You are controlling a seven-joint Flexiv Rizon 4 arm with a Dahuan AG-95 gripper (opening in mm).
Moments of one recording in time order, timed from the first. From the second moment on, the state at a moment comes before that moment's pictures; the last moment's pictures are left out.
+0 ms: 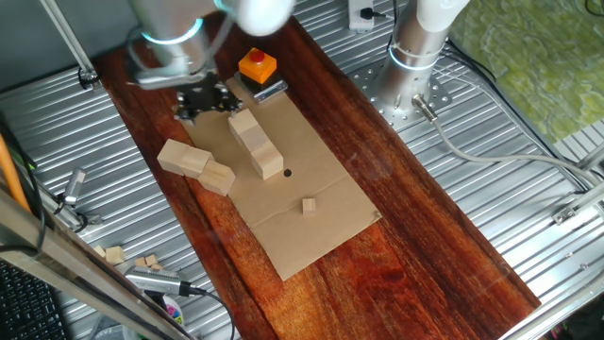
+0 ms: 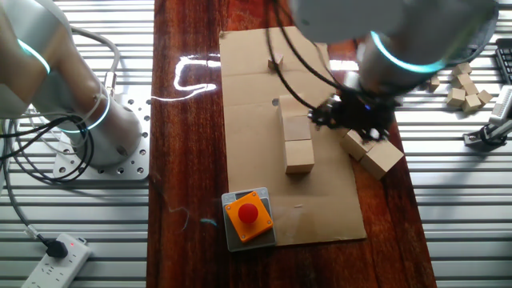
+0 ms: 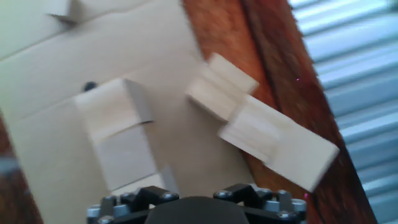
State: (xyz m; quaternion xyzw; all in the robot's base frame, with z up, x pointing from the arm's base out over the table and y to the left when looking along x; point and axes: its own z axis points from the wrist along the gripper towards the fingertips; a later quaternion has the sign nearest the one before) arm 0.541 -0.066 0.124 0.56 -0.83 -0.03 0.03
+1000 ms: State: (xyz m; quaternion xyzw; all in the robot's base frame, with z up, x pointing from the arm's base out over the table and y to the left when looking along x) arm 0.556 -0.071 0.093 0.50 -0.87 0.01 0.02
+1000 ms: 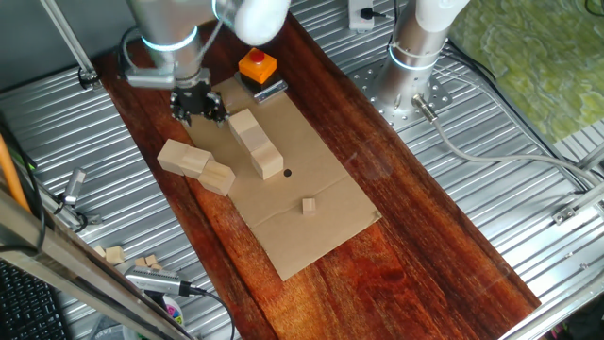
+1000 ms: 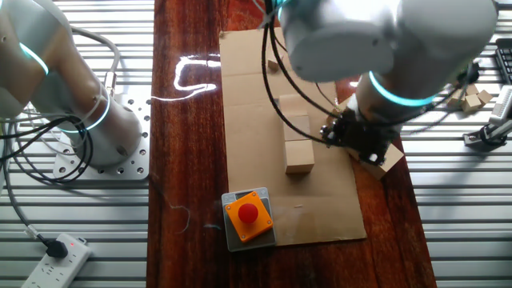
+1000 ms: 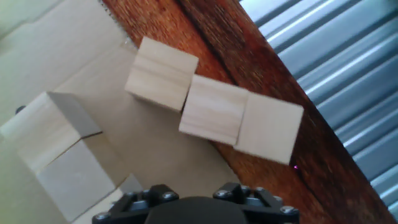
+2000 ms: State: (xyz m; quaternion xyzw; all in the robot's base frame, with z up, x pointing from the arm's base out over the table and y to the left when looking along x) arm 0.542 -0.024 0.122 0.72 -0.70 0.02 0.00
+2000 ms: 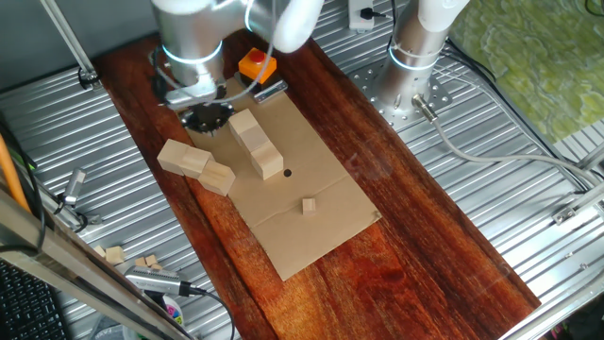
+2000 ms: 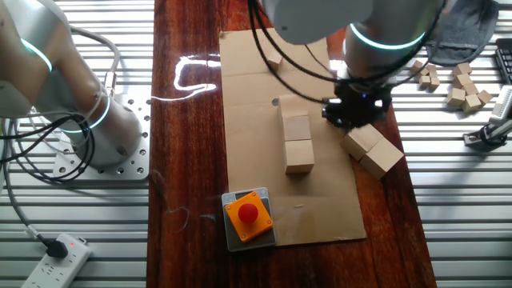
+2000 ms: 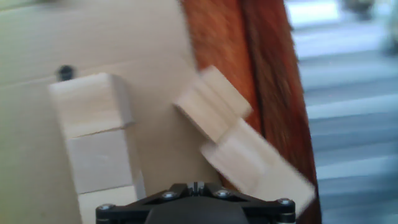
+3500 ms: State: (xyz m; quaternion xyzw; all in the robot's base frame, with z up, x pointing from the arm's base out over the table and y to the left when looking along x) arm 0.540 -0.001 0.132 0.74 -0.68 0.00 0.00
